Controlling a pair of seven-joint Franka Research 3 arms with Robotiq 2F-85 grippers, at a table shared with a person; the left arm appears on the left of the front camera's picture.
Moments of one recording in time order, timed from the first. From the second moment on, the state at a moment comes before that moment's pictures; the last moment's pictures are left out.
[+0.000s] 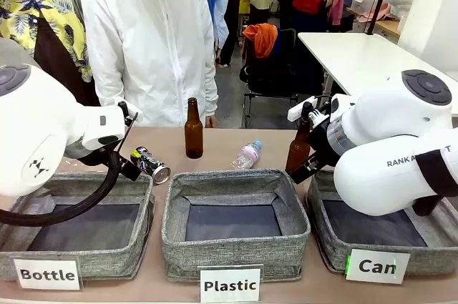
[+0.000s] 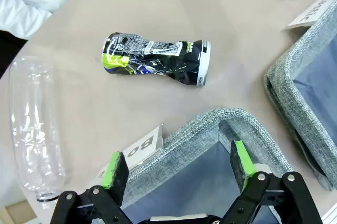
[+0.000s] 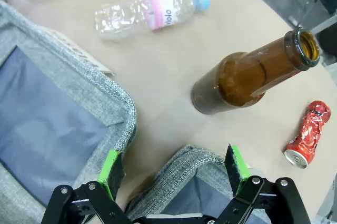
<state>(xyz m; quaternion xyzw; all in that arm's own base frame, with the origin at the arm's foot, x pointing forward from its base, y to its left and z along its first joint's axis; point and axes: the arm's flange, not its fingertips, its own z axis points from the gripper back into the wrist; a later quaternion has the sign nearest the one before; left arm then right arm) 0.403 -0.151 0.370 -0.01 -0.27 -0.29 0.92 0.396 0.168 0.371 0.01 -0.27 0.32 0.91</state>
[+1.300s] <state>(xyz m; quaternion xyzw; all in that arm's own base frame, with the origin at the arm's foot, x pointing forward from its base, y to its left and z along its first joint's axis) 0.403 -0.151 0.370 -0.01 -0.27 -0.29 0.92 0.396 0.168 0.371 0.01 -0.27 0.32 0.91</state>
